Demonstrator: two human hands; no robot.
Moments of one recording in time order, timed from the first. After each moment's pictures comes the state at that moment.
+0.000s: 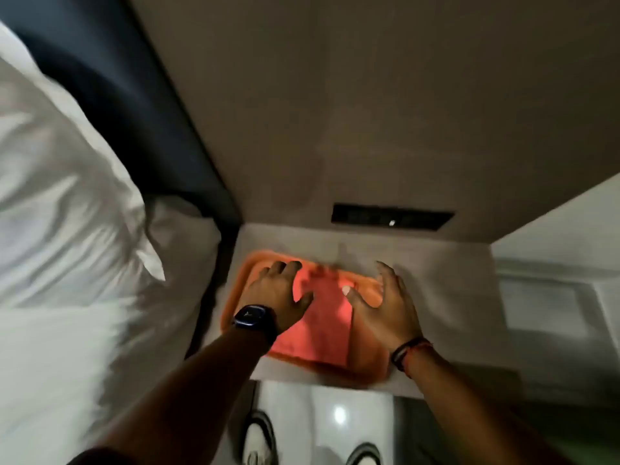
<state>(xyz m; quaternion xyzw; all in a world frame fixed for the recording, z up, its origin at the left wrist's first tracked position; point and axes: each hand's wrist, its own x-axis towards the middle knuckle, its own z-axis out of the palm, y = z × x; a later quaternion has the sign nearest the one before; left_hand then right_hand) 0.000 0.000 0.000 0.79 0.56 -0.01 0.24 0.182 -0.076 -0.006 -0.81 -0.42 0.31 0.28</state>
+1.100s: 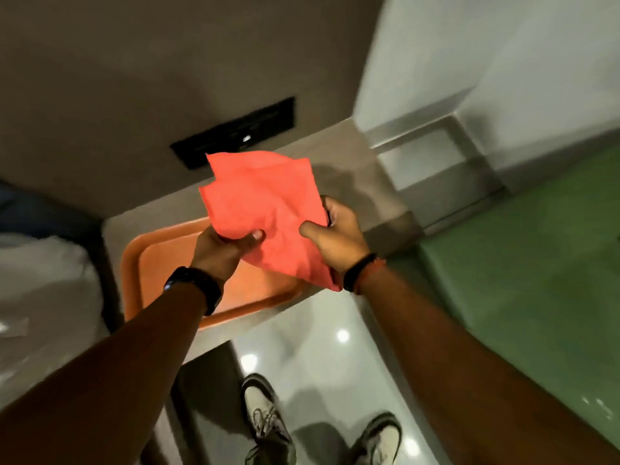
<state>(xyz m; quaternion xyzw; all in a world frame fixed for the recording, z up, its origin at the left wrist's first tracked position) 0.083 -0.055 -0.015 0.55 0.52 0.12 0.65 0.217 -0.171 0.017 -0.69 -0.16 0.39 0.59</state>
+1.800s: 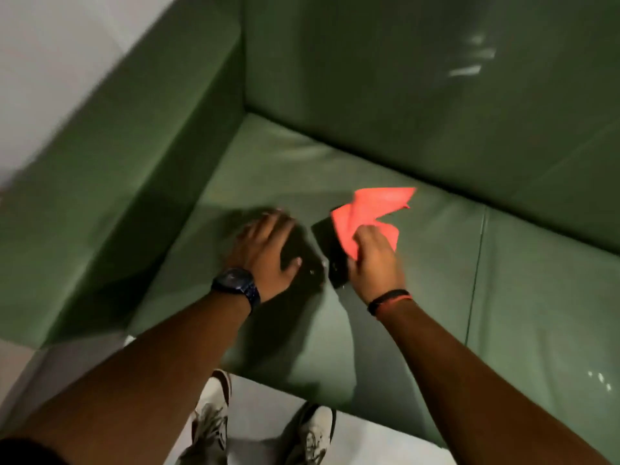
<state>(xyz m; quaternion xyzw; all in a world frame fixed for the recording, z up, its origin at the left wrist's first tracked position) 0.346 -0.563 -0.077 0.96 -0.10 -0.10 0.23 0.329 -0.765 -0.058 -0.97 0.00 0.03 0.26</state>
